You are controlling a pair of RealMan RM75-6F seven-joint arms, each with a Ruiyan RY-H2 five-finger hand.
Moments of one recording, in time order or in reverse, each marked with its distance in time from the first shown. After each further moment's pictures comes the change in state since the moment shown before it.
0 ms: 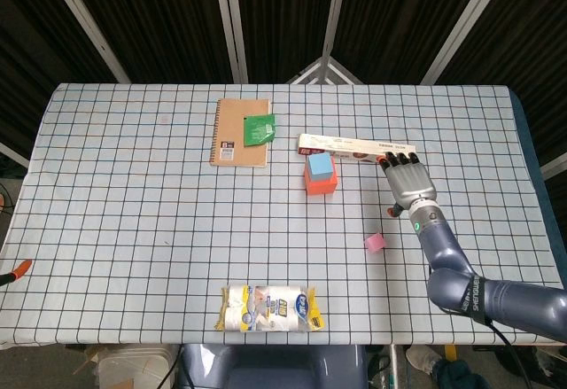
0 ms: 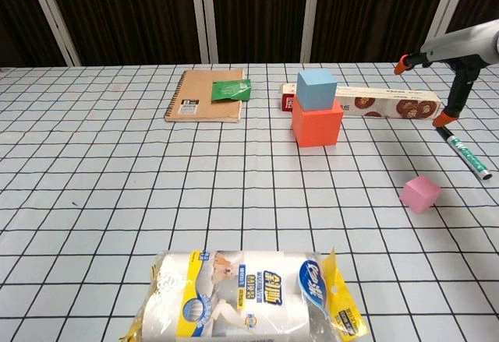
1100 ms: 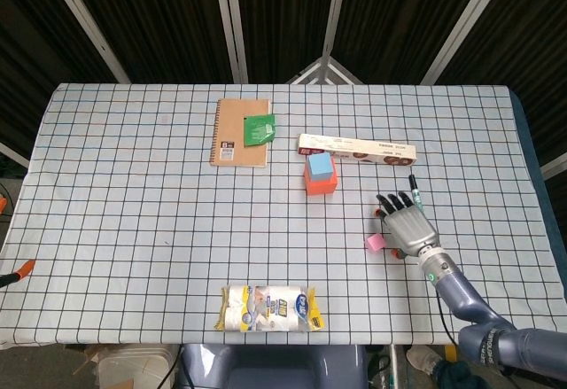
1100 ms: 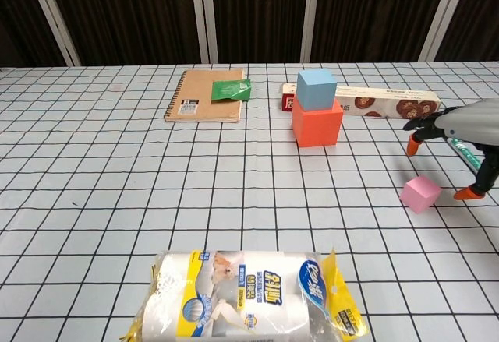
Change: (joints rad) left arm -0.006 -0.016 -0.001 -0.009 -0.008 0.001 0.051; right arm -0.310 -0.099 -0.071 0.081 -0.629 0.051 0.188
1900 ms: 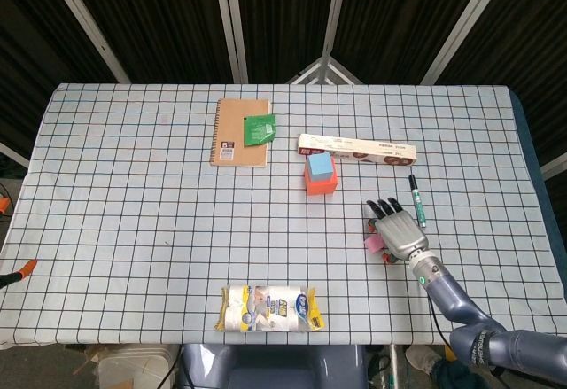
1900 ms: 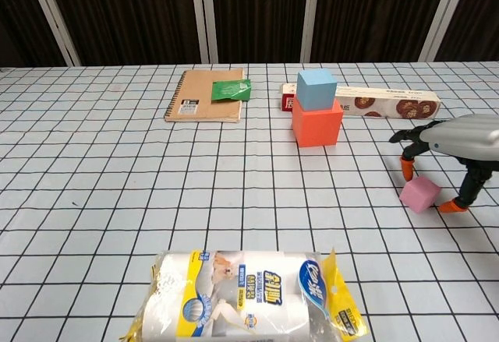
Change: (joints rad) left arm -0.006 -0.008 0.000 -0.004 -0.007 -0.007 0.027; right arm -0.037 -0.057 0.049 0.041 -0.043 -0.041 0.008
